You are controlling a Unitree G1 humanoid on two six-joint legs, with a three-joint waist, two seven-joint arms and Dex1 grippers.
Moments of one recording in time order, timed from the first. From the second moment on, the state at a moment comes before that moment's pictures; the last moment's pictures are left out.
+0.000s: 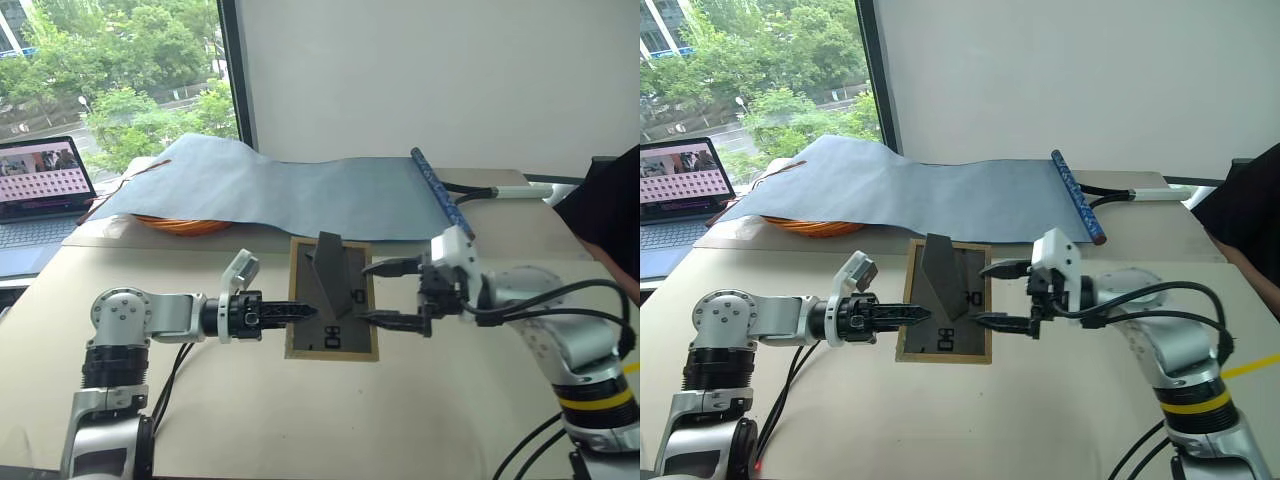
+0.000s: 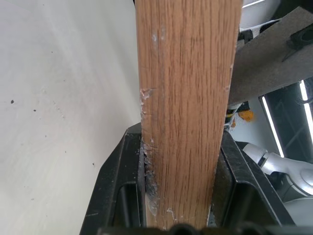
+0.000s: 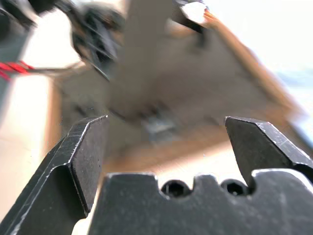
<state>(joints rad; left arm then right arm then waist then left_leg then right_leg) -0.65 0.57 0.22 0.22 -1.45 1.61 -0.45 -0.50 -0.77 -0.02 -0.22 0.45 0.39 1.06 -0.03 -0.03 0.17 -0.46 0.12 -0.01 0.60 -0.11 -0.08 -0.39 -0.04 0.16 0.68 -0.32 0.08</state>
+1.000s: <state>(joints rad) -0.64 0.58 0.17 0.21 -1.45 1.61 -0.52 -0.47 -0.62 0.12 0.15 -0.81 -0.85 0.03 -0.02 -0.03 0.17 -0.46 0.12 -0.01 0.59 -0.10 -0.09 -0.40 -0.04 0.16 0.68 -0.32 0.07</state>
